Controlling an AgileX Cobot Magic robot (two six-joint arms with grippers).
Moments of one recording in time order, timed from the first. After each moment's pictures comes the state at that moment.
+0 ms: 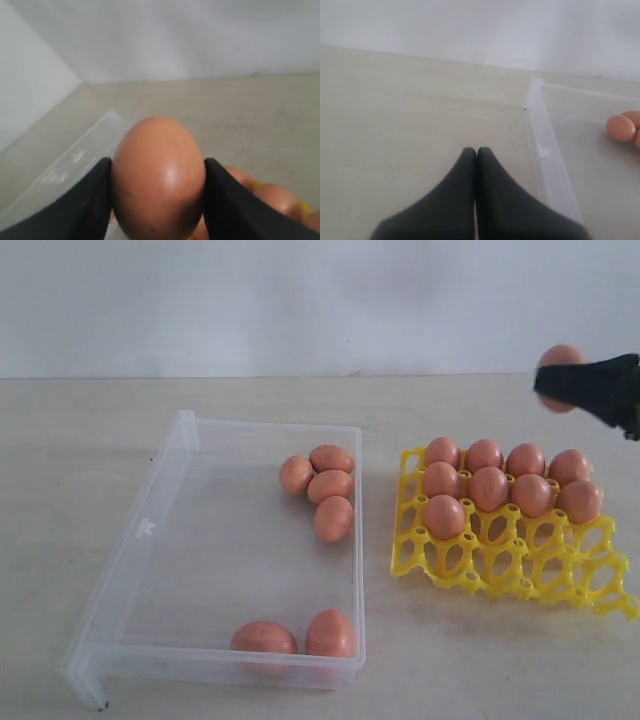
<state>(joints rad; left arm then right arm) 0.03 0.00 0.00 -0.06 0.31 -0.05 -0.34 1.71 -0.77 -1.43 -1.20 1.25</state>
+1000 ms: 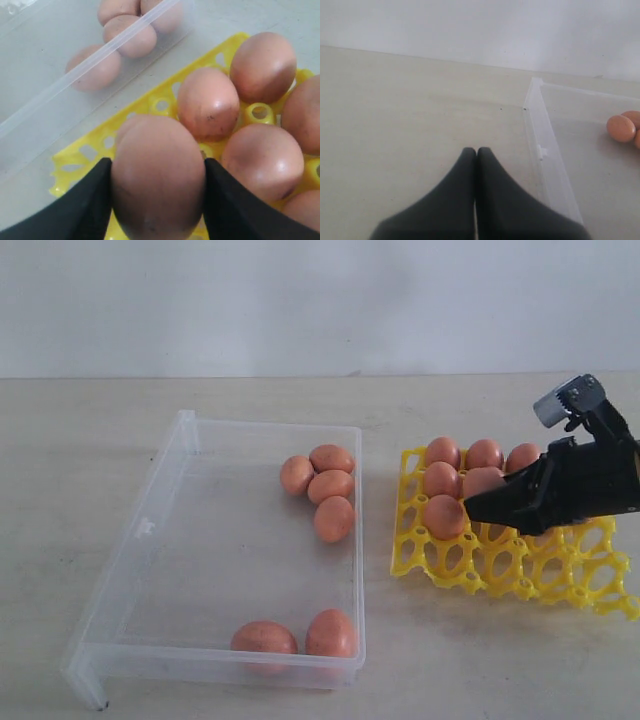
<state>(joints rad) 0.03 0.00 0.00 -0.06 0.31 -0.05 -0.11 1.79 -0.78 -1.67 -0.83 1.11</state>
